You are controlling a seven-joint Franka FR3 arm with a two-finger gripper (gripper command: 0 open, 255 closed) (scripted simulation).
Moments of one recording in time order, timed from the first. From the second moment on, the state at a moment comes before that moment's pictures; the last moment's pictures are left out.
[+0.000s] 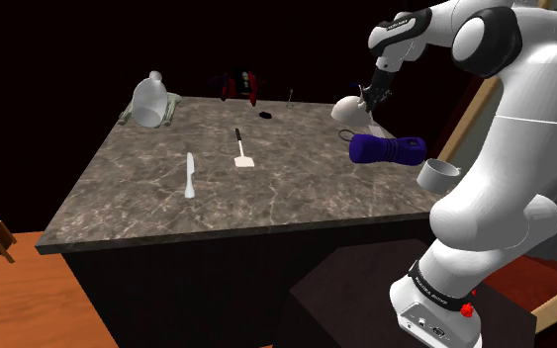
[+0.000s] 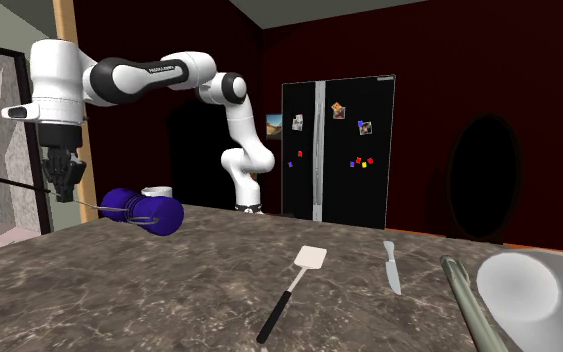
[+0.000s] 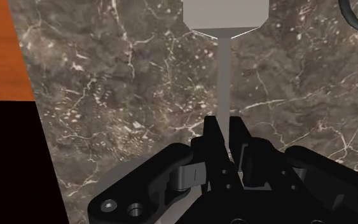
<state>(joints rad) -0.52 0.27 -0.20 -1.64 0.07 1.98 -0.22</state>
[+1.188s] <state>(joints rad) -0.53 0.35 -0.20 -1.79 0.10 2.19 -0.24</state>
